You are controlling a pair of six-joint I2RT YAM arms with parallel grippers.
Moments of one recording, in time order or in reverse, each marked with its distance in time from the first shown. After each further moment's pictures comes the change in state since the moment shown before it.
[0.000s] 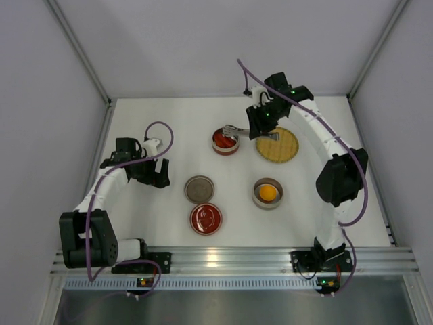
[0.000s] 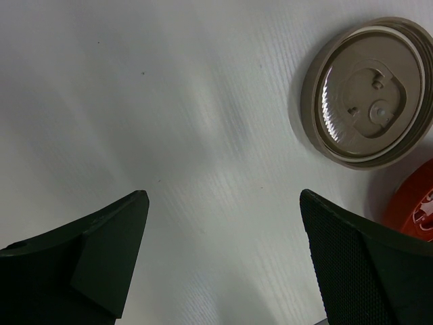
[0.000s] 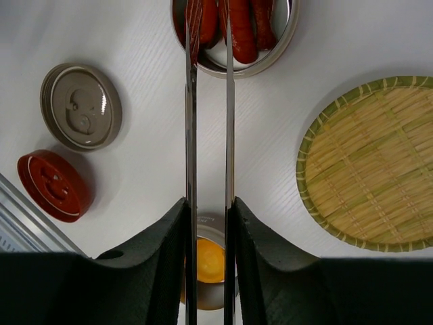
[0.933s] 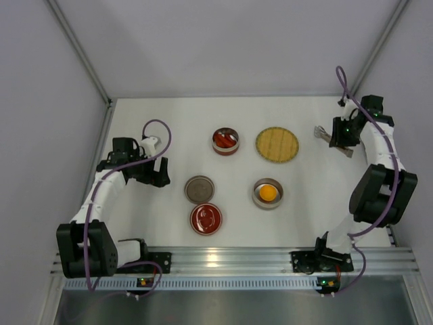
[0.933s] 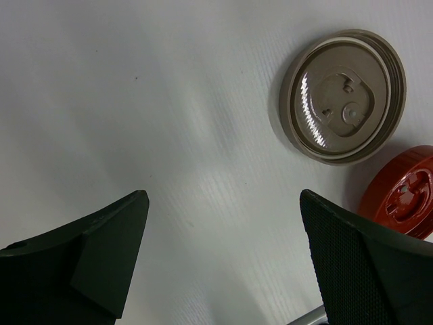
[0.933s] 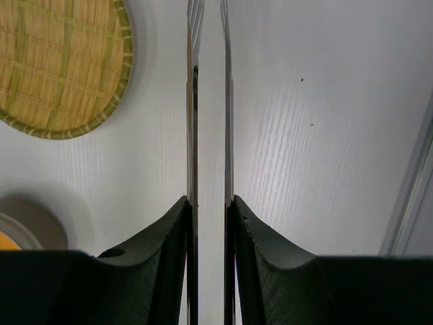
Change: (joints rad) left arm 0.000 -0.076 0.017 -0.047 0.025 -0.020; right arm -0.682 -0.309 -0.521 0.237 0.105 -0.141
